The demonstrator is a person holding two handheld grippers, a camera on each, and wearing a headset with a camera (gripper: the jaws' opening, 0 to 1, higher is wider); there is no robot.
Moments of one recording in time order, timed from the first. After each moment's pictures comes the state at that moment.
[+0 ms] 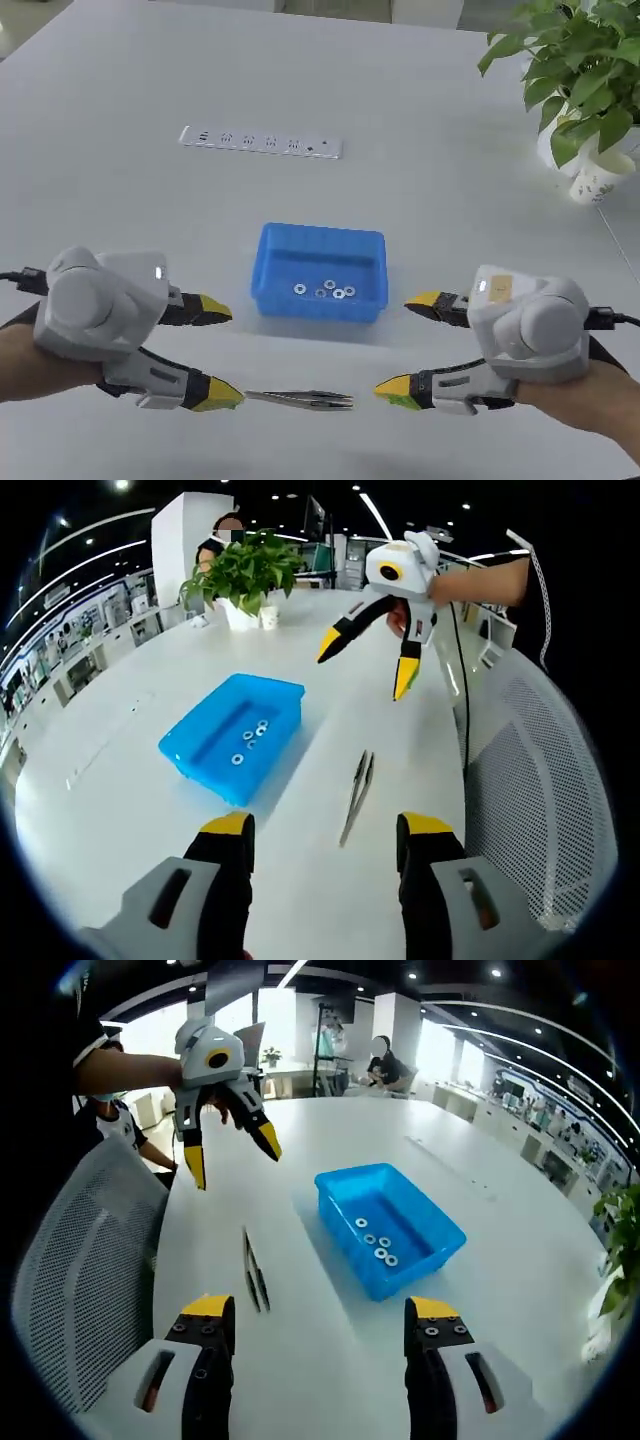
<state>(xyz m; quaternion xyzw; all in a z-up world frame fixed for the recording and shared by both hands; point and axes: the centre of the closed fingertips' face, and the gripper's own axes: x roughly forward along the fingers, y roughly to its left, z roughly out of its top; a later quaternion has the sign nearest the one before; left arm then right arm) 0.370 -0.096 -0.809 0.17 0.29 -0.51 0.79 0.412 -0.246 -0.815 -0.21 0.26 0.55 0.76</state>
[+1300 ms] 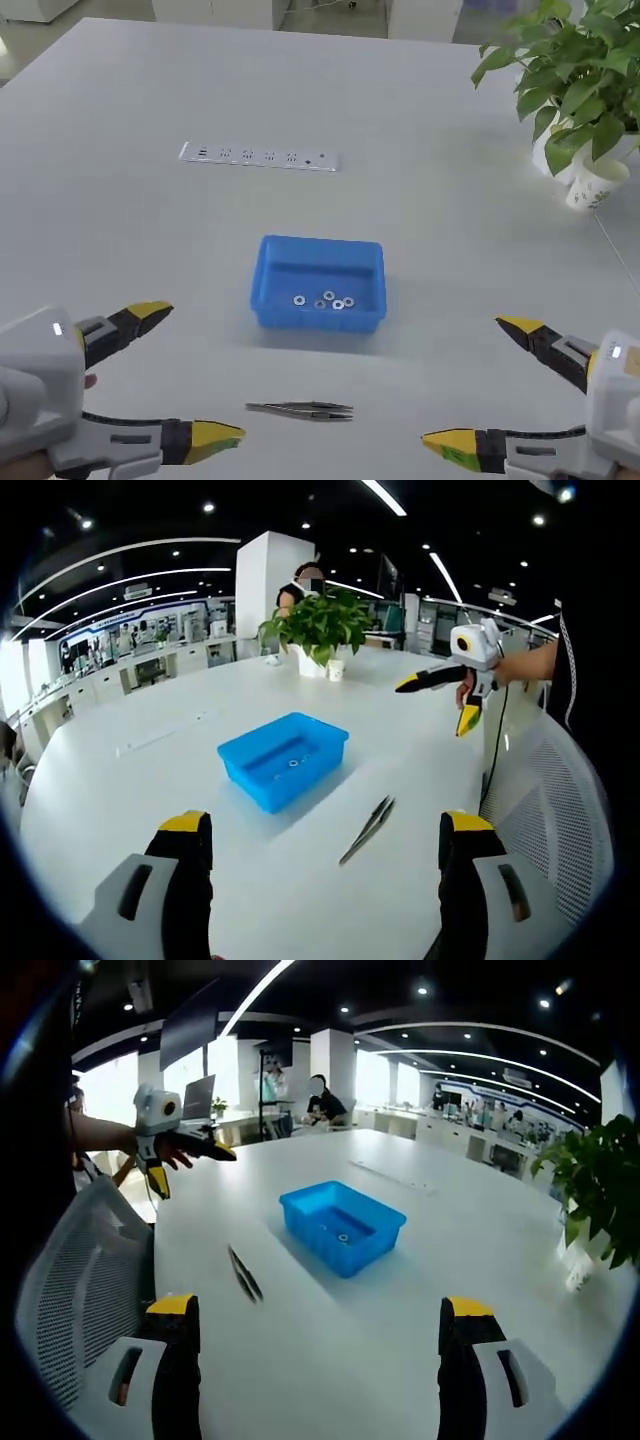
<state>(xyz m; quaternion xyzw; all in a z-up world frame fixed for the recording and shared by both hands) 0.364 -0.078 -0.778 0.08 0.21 -0.39 0.89 0.395 -0.300 -0.794 -0.13 0.21 0.47 0.85</state>
